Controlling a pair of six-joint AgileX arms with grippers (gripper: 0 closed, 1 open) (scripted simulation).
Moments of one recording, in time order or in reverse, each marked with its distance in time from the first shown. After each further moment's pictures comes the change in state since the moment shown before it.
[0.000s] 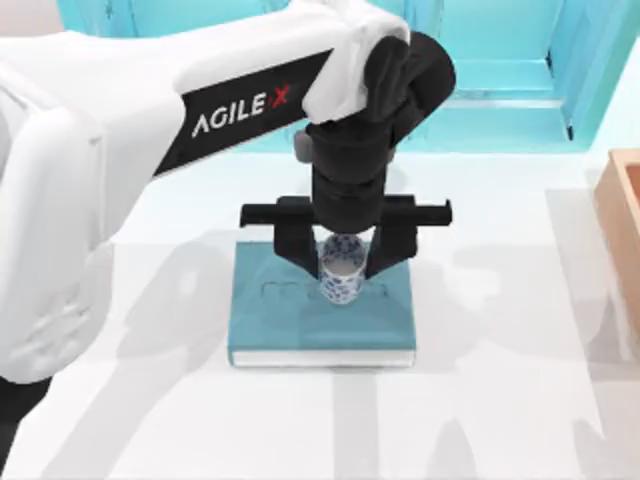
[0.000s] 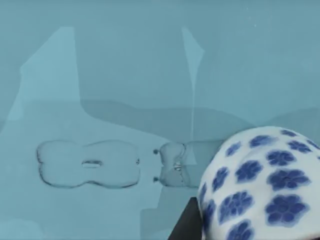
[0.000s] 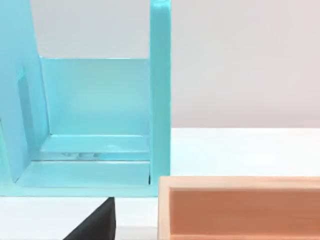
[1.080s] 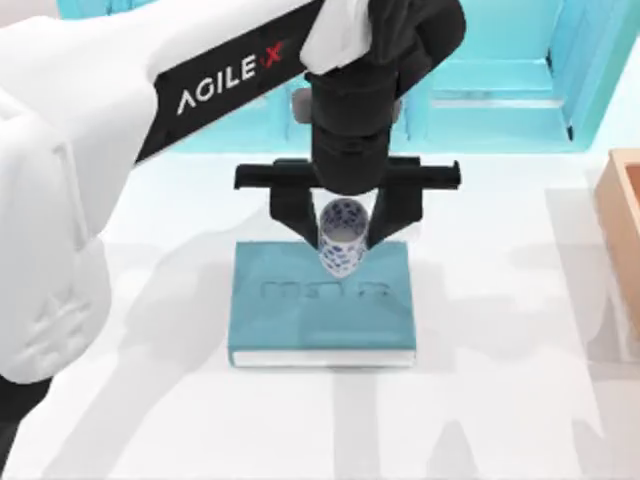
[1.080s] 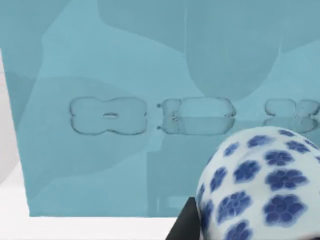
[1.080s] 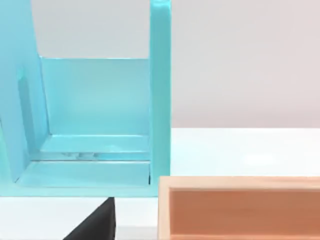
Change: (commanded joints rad) left arm -0.001 0.000 0.186 -0.188 0.000 0.000; right arm 0.000 0.000 0.000 0.000 0.000 0.000
